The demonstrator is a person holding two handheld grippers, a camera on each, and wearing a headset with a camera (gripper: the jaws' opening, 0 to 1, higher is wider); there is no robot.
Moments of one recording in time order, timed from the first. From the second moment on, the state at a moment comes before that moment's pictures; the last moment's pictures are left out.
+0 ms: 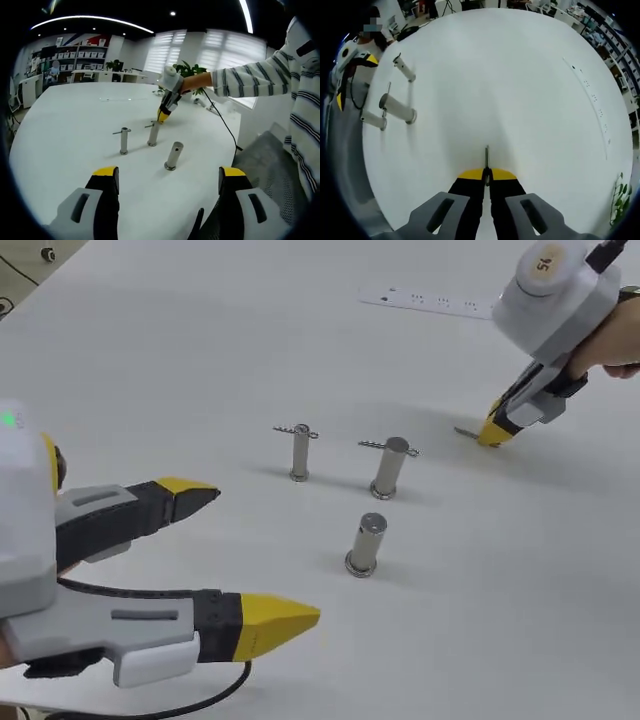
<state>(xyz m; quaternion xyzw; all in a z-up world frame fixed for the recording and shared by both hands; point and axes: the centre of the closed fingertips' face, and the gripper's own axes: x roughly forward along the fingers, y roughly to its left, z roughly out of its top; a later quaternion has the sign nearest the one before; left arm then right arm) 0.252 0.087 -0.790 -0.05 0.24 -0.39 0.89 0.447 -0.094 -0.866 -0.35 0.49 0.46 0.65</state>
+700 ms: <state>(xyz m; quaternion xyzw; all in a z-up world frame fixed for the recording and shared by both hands) 0.253 0.083 -0.793 -0.02 0.24 -0.40 0.89 0.461 -0.095 -0.869 -0.36 0.47 0.43 0.68</state>
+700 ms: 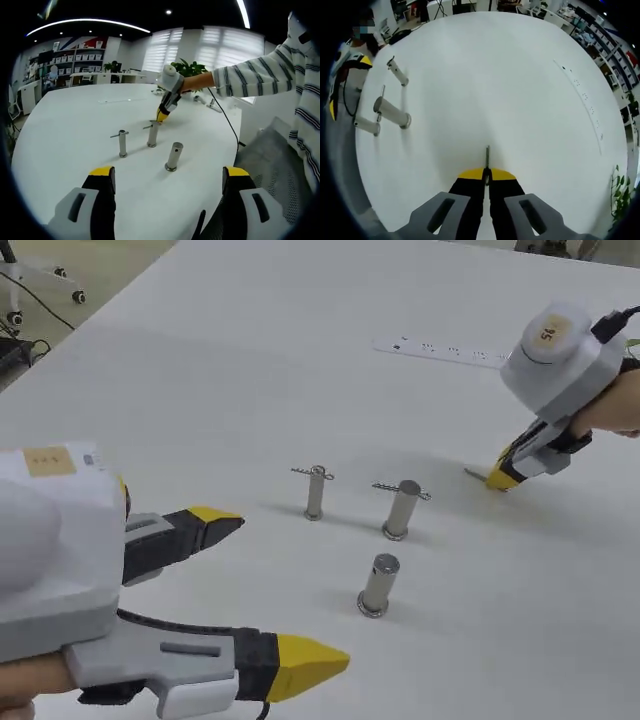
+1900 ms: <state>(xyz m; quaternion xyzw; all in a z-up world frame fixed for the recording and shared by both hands) 0.283 0.108 -0.761 -0.06 0.20 -0.40 0.89 0.409 -0.082 -0.786 -0.32 0.31 0.48 0.75</state>
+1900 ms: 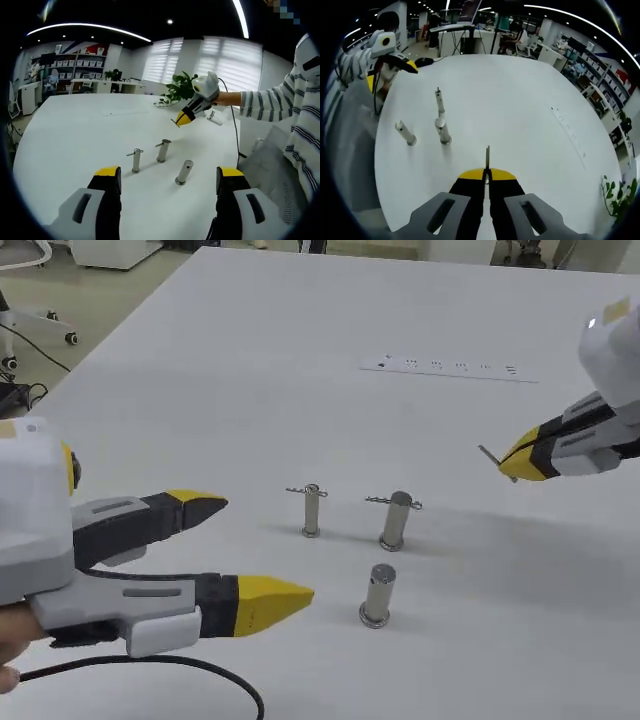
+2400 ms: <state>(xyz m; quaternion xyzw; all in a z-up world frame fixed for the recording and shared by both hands) 0.302 0.096 -0.760 -0.08 0.22 -0.40 0.89 0.362 -0.060 -0.766 -0.31 0.24 0.50 0.77</state>
